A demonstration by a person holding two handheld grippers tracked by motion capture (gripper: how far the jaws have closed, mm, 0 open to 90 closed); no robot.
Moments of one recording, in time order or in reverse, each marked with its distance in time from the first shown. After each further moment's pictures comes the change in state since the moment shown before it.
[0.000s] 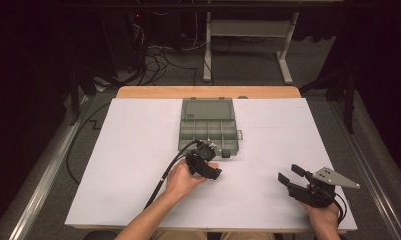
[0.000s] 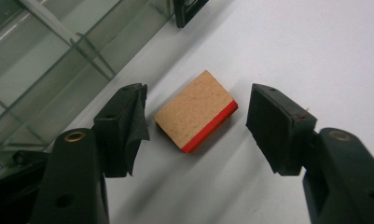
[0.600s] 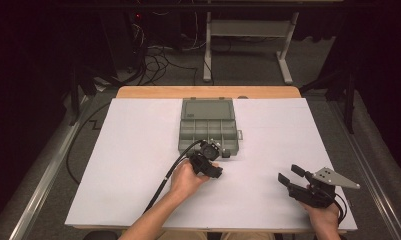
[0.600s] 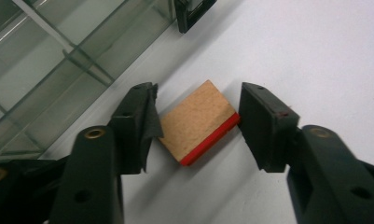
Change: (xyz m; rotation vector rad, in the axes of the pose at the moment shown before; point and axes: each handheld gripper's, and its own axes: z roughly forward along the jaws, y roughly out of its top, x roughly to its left) left arm -0.005 0.007 0.005 0.022 0.029 -0.034; right arm 0.000 0.000 -0.001 0.000 0.004 -0.003
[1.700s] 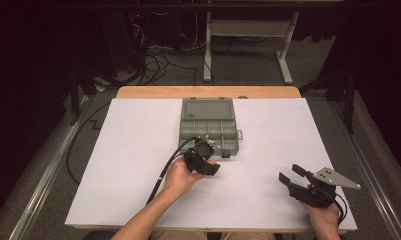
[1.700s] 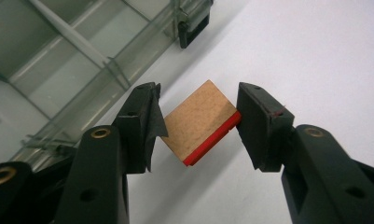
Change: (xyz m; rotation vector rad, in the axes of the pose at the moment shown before) left arm 0.008 -0.006 -0.028 -0.073 -0.033 0.029; right arm -0.001 0.000 0.000 -0.003 -0.015 0.002
